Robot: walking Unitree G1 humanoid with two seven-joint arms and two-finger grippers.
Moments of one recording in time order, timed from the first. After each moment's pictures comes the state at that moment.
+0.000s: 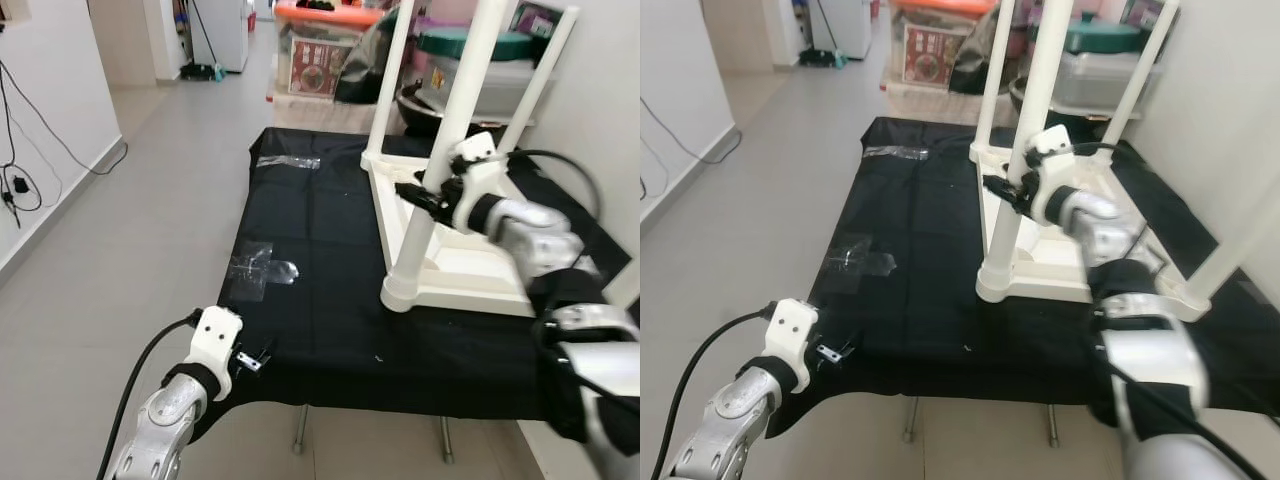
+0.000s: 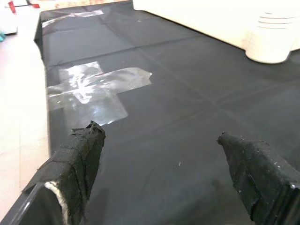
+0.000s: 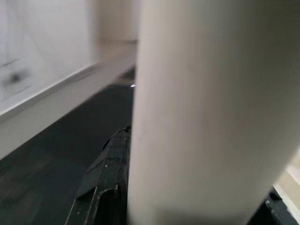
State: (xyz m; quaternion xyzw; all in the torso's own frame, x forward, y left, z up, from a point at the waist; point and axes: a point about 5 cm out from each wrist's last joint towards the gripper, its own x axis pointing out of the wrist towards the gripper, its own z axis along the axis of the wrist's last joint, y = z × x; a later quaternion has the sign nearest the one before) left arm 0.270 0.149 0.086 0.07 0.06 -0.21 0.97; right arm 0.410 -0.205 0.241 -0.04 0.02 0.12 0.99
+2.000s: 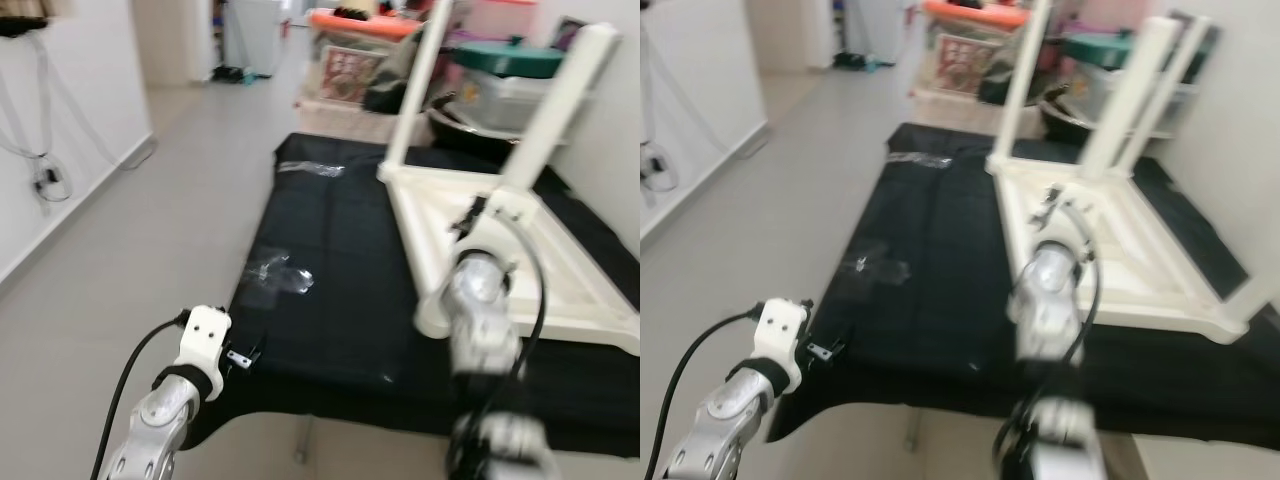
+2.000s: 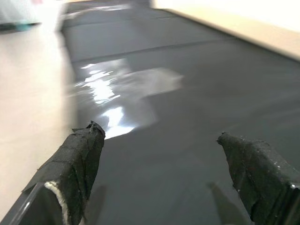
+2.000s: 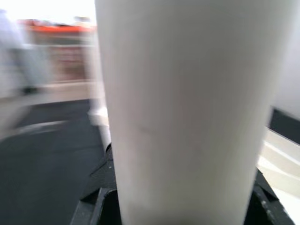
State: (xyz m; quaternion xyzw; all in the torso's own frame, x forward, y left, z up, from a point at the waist) left arm 0.272 0.150 0.089 0.06 0.06 -0.20 0.98; right arm 0.339 -0.134 0.199 0.08 -0.07 -0.07 0.99
